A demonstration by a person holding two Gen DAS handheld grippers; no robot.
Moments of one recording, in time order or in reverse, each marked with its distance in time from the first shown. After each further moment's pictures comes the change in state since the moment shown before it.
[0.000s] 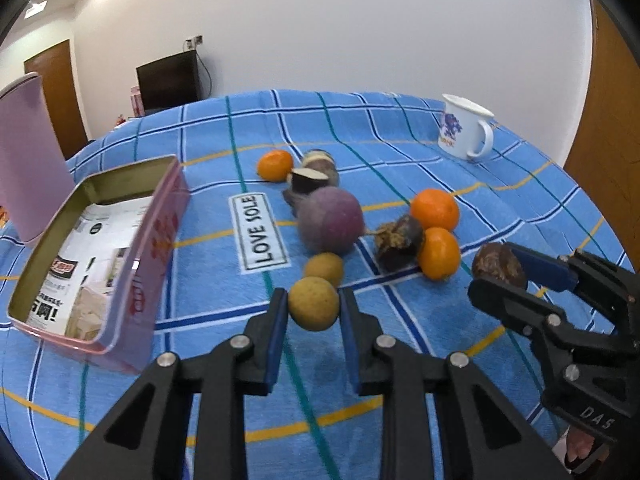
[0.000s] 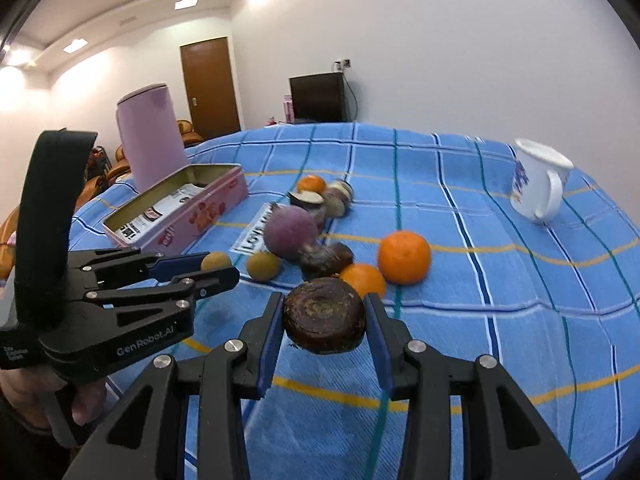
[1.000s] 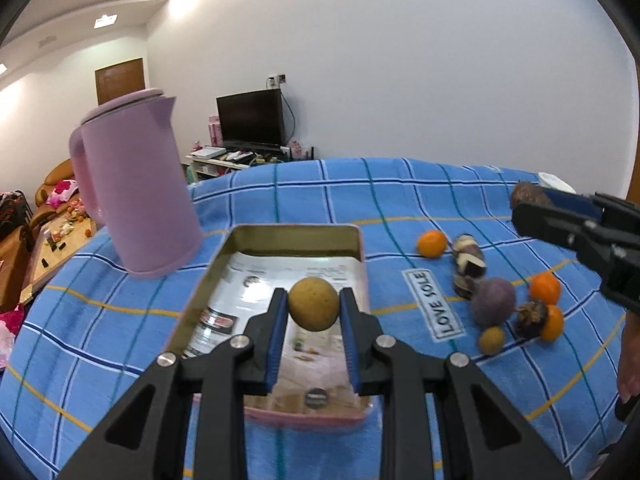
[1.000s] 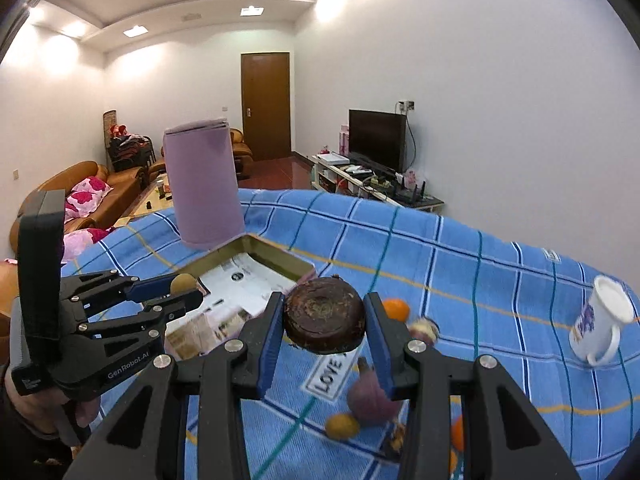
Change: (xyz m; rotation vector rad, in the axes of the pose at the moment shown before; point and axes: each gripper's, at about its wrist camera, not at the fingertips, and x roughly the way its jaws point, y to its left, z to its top) left arm -0.044 0.121 0.028 -0.089 -0.169 0.234; right arm 0.036 0.074 0.114 -0.172 -0.101 0.132
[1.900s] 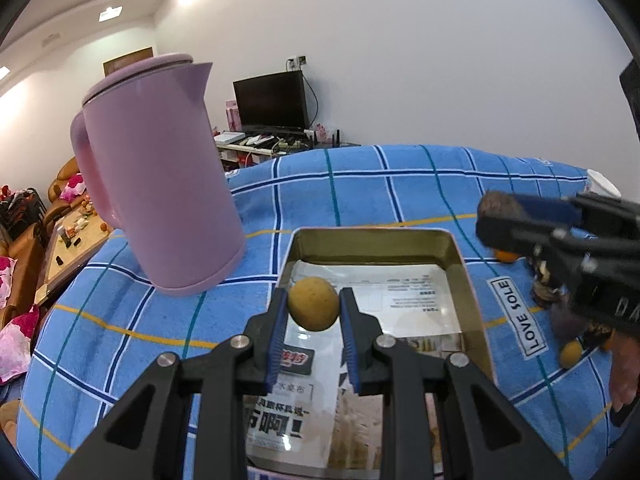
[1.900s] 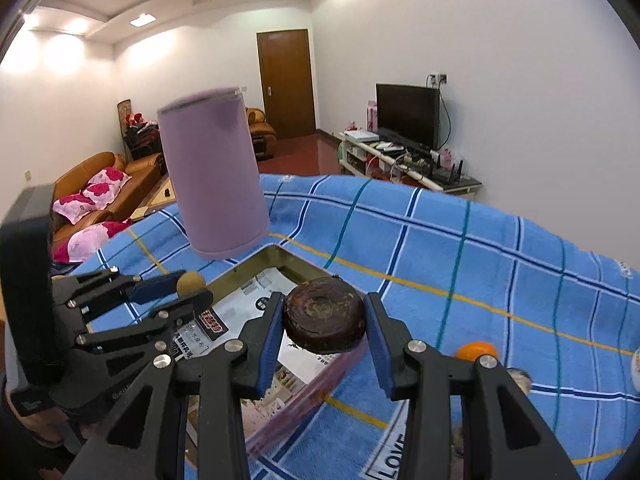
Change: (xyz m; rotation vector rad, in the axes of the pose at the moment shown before) left arm 0.055 0.054 0.019 0.007 0.073 0.071; right arm 0.110 0.033 0.030 0.020 0.105 0.102
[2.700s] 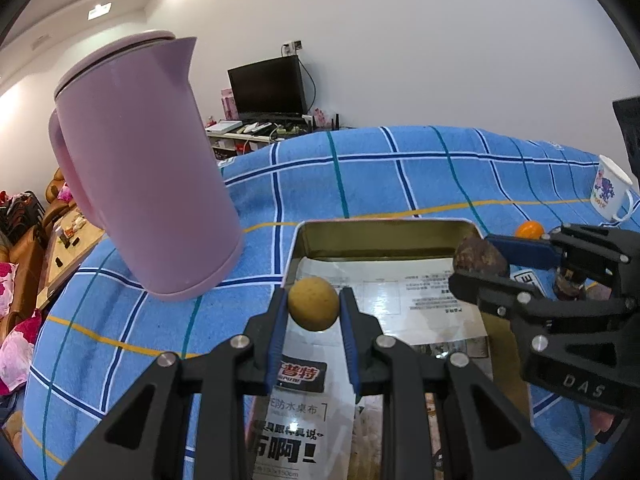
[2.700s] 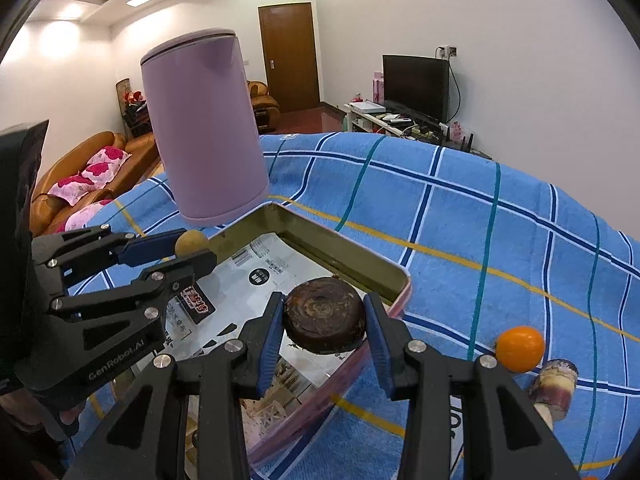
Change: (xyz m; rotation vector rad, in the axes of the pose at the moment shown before) left arm 0.027 0.004 0.006 0.028 0.057 0.003; right arm 0.047 0.004 -0.015 -0.007 0.099 0.016
